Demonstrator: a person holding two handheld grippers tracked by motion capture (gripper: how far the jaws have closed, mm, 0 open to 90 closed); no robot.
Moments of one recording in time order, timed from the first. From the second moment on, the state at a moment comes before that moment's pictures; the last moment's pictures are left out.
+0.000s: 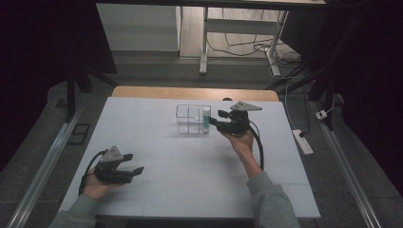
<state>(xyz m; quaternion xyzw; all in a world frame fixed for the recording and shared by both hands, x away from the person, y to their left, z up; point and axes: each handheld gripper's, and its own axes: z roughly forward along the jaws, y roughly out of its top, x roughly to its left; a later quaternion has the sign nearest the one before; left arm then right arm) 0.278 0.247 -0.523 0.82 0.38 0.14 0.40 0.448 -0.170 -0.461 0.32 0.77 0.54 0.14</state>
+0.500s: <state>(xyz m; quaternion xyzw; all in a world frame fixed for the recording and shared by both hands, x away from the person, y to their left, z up) 0.278 0.245 -0.523 0.83 0.38 0.14 0.40 0.369 -0.248 -0.477 0.34 0.79 0.50 0.14</state>
